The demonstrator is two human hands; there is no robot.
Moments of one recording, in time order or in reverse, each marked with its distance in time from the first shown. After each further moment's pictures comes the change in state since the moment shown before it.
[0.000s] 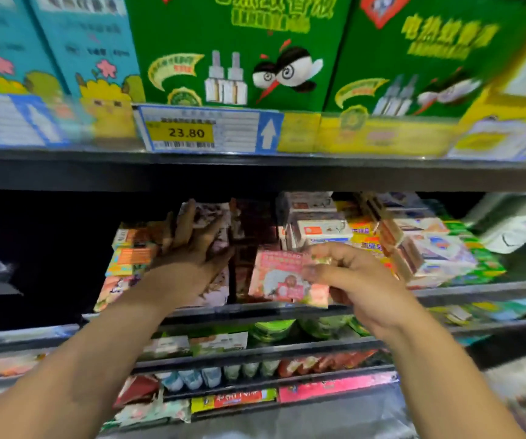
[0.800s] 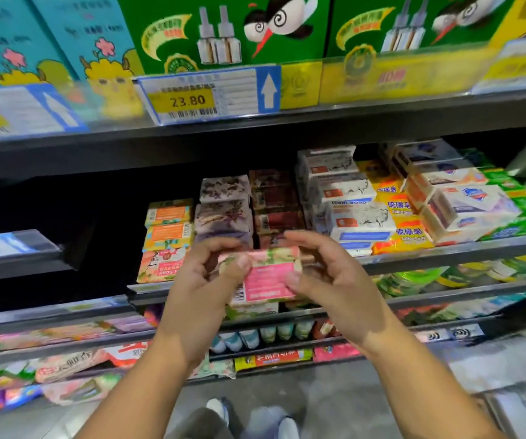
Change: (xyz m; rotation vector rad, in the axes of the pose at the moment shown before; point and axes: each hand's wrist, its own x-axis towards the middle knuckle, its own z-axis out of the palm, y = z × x) left_hand -0.088 0.053 -0.032 -1.079 0.074 -0.358; right_hand -0.036 0.037 0.056 0.113 -0.061 -0.176
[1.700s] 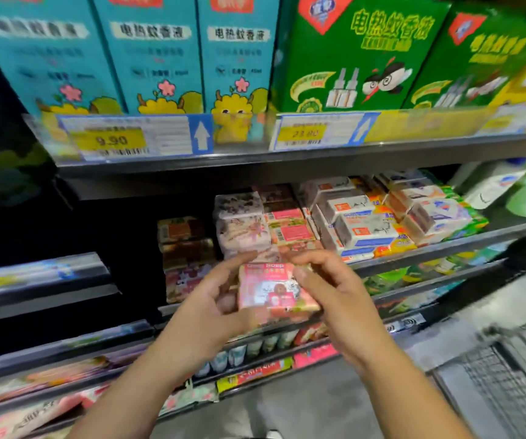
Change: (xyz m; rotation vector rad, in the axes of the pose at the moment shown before) left_hand 0.017 -0.011 -0.100 -0.219 -0.508 -0.155; right_hand -0.005 -0.016 0.100 -0.056 0.329 0.011
